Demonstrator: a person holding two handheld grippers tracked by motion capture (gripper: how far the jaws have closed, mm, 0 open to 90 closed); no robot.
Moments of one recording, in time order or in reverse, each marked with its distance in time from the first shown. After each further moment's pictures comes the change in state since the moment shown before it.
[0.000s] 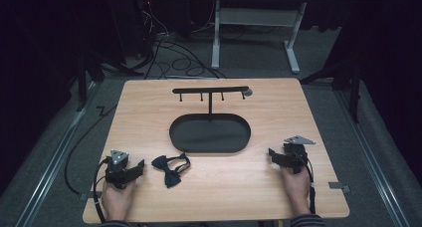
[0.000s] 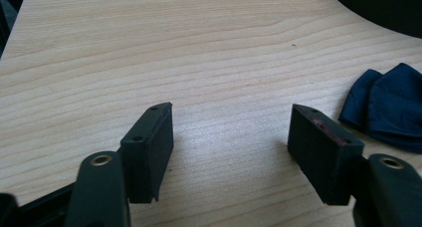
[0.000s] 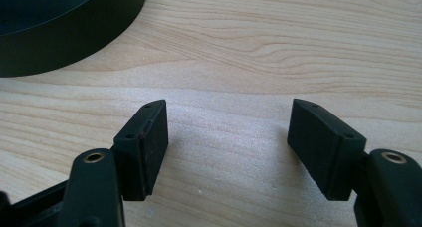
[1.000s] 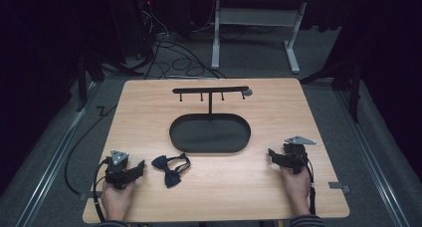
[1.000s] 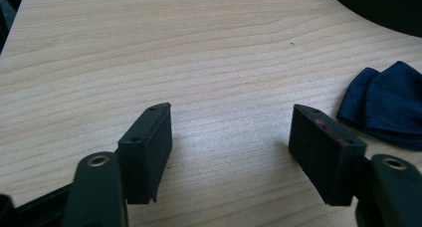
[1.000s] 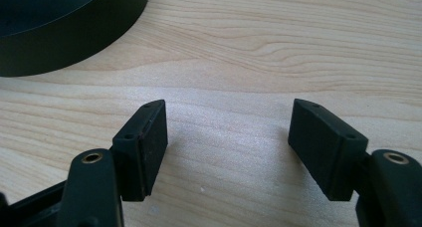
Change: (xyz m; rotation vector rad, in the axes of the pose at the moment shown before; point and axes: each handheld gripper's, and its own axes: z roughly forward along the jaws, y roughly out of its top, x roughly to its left) left arm 0.001 -0.001 -0.001 -0.005 -0.005 -0.012; right arm 0.000 -0.001 -0.001 -0.002 0.009 0.006
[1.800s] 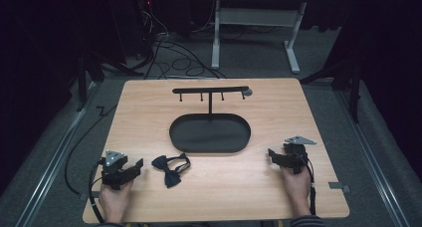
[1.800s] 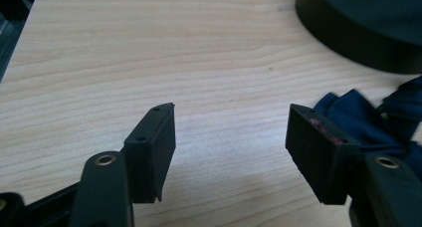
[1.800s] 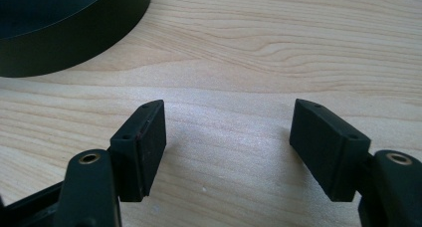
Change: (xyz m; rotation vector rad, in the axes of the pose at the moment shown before) left arm -0.001 0.006 -0.020 -0.072 -0.062 -0.063; right arm -0.001 0.000 0.000 0.000 0.014 0.005
